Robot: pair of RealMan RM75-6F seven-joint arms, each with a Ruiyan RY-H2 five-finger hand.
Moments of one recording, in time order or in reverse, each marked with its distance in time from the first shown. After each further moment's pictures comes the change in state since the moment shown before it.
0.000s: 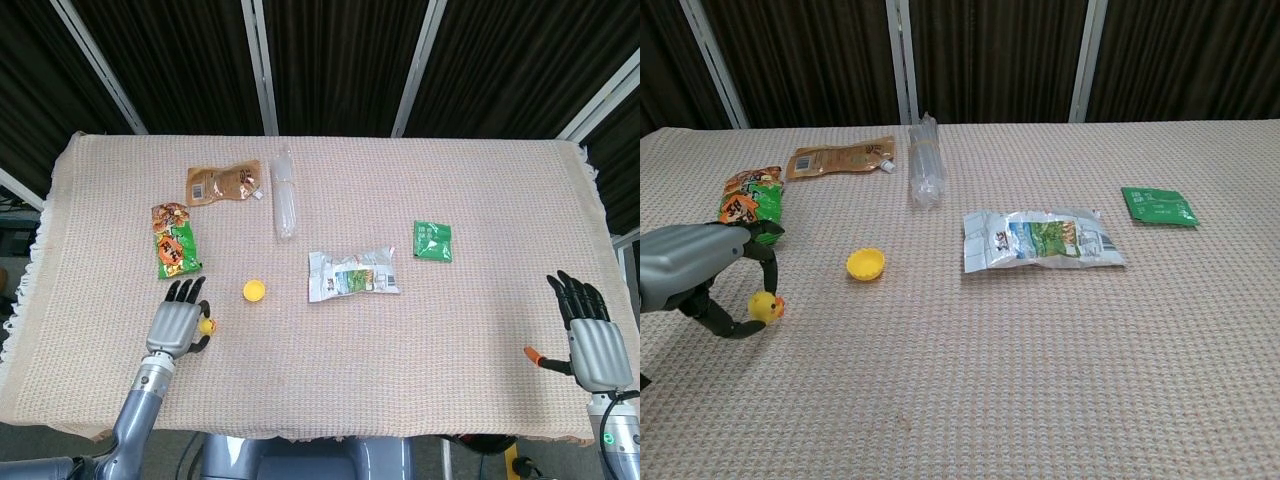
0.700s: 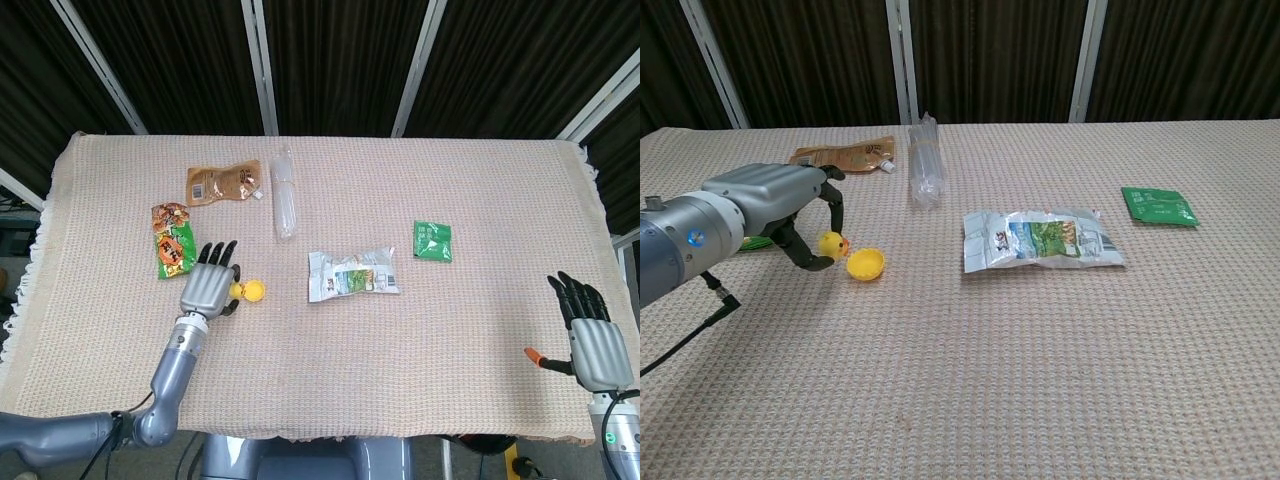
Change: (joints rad) left arm -0.213 -0.098 -0.151 0.126 -0.161 -0.075 0.110; right arm 0.003 0.011 0.000 -0.006 0.012 -0.018 0.017
